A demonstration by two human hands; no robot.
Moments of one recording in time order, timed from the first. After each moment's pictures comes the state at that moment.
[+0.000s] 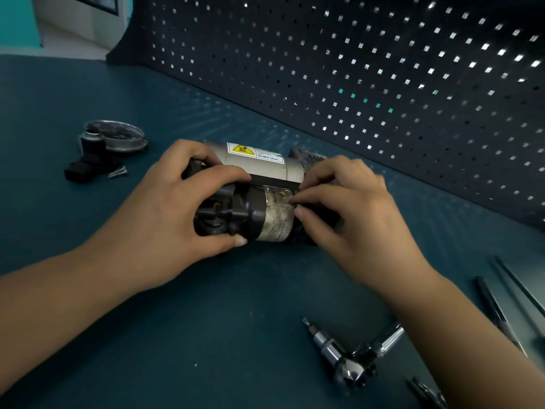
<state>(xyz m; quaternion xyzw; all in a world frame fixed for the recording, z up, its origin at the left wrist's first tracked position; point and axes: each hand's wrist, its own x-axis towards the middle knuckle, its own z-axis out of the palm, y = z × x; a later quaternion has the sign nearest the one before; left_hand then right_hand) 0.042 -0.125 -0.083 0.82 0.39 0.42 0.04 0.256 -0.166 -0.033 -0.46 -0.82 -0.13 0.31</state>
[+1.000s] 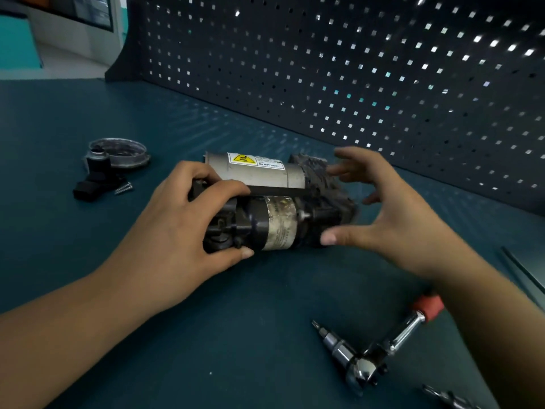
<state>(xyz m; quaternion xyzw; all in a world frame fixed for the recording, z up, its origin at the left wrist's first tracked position) 0.045 -0.133 -0.083 0.81 0.41 0.41 0.04 0.287 -0.165 -0.017 -0.54 -0.77 0.12 0.32</state>
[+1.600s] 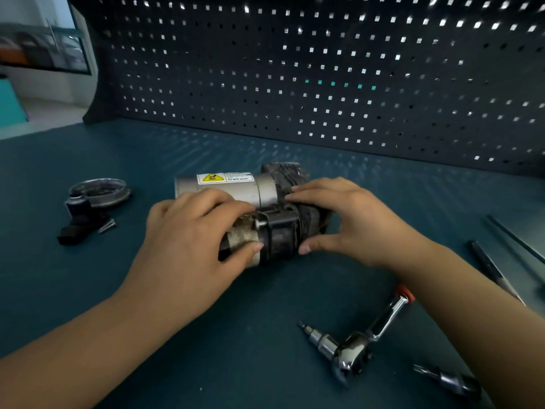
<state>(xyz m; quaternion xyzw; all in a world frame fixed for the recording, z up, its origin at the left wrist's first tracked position) 0.077 -0.143 -0.061 0.84 0.39 0.38 -0.06 0.303 -0.156 -0.034 -0.53 -0.82 -0.01 0.23</state>
